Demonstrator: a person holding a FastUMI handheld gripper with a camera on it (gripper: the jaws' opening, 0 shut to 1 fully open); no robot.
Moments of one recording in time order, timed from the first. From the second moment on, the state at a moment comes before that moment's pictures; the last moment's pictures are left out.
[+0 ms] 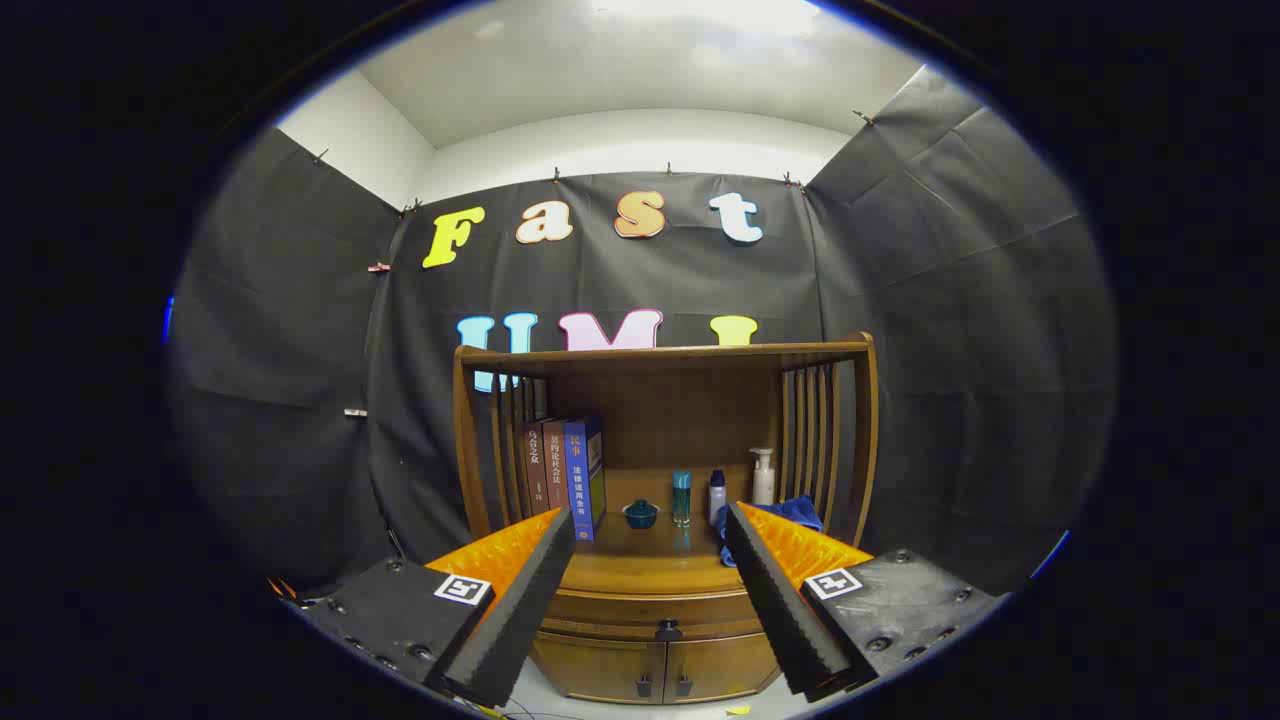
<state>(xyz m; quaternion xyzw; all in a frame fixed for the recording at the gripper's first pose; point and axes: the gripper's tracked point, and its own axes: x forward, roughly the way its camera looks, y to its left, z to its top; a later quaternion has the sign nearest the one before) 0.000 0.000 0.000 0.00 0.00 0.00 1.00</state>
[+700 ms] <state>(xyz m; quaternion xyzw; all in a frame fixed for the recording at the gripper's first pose) -0.001 -0.012 0.008 0.01 -0.02 0.00 1.00</state>
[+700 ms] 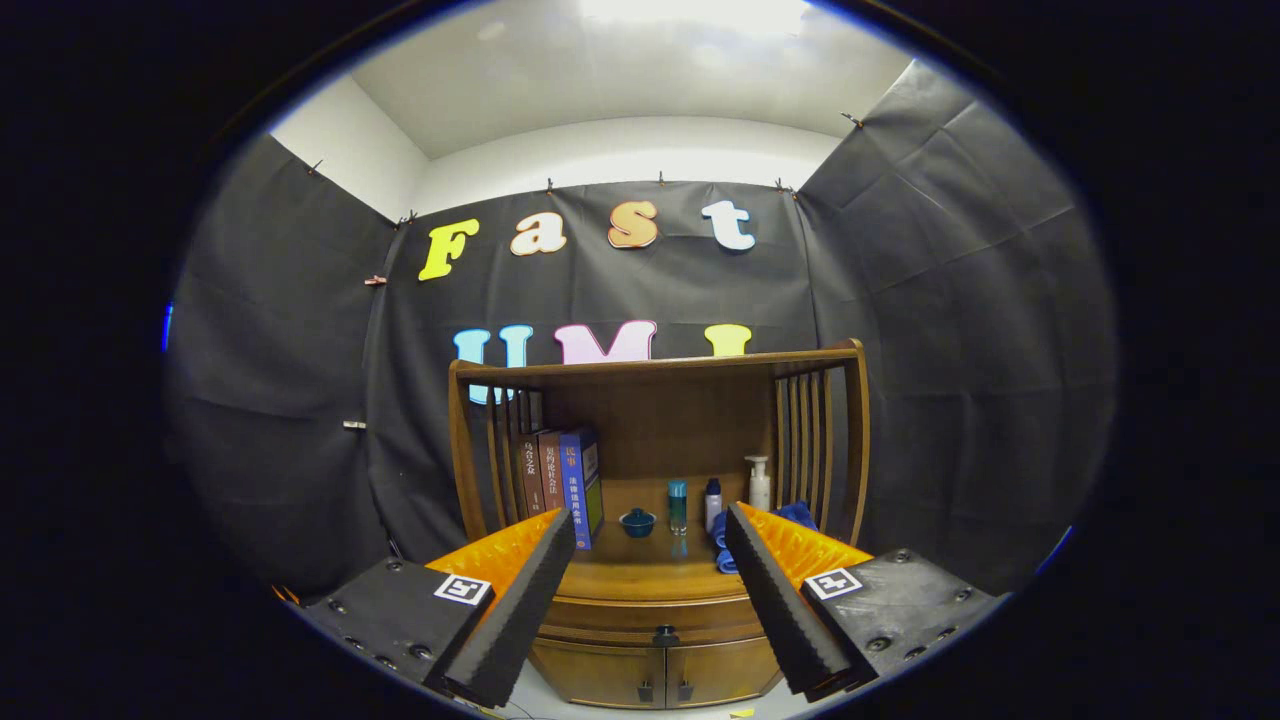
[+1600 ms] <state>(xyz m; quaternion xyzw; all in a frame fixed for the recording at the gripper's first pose) 0.023 -0.018 -0.017 0.01 0.01 0.00 1.00</state>
